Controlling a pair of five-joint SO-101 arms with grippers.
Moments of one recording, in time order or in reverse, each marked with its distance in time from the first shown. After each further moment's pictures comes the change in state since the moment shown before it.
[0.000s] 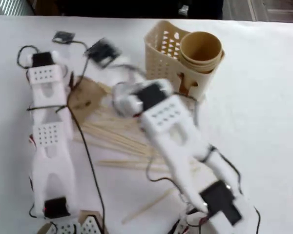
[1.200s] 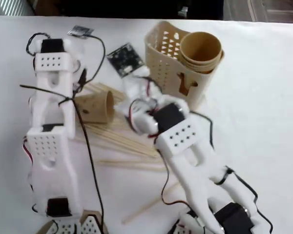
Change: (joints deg) left arm 5.2 -30.5 38.1 -0.5 0.0; right arm -4.0 -12.2 22.5 -15.6 -9.7
